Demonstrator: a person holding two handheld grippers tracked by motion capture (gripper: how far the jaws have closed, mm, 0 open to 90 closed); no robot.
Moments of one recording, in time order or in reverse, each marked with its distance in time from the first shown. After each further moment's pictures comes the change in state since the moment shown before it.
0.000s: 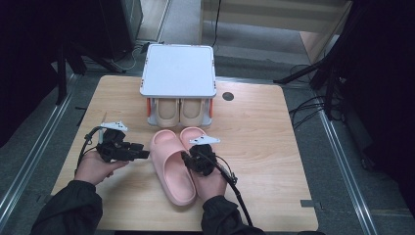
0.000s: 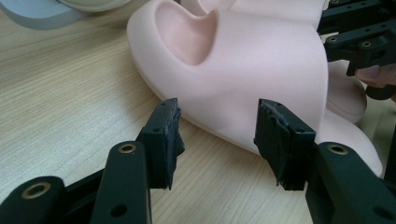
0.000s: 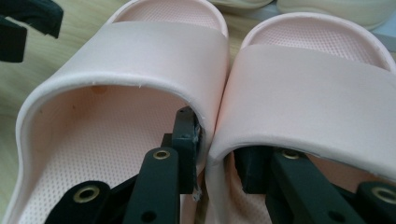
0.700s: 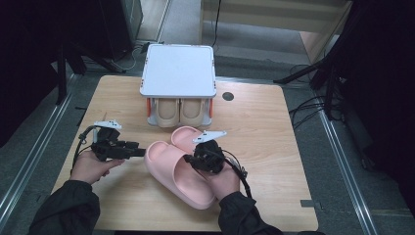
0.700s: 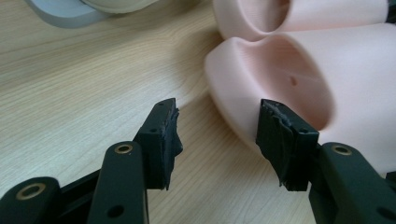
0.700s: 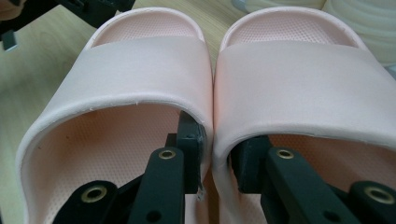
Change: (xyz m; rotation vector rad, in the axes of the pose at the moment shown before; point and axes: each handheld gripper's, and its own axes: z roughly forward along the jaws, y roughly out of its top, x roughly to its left) left arm 0.010 -0.003 -0.011 -0.027 0.012 -0.041; right arm -0.005 0.021 -0.041 0.070 0.153 -0.174
